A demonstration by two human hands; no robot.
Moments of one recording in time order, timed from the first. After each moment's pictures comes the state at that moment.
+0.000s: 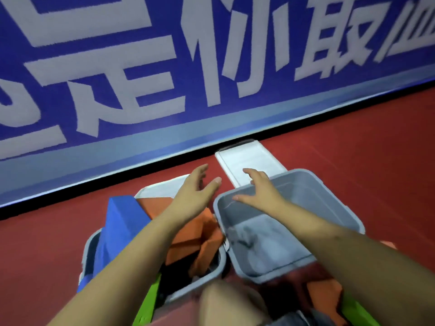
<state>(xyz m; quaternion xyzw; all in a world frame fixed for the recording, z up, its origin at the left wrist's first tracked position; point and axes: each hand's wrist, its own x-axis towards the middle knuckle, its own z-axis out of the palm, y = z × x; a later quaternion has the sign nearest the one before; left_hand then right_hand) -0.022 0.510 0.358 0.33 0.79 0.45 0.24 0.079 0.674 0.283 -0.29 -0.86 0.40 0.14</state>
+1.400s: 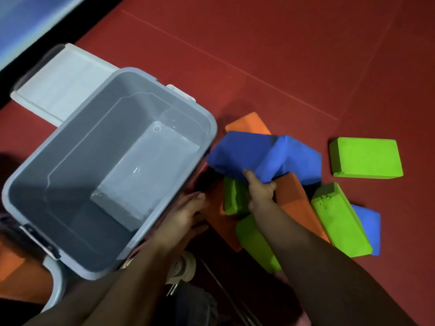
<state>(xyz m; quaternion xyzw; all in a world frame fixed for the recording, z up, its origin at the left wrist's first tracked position) 0.248 0.694 0.089 0.11 0.66 0.30 0.68 0.405 0.774 -0.020 -0.75 -0.04 0.51 0.41</state>
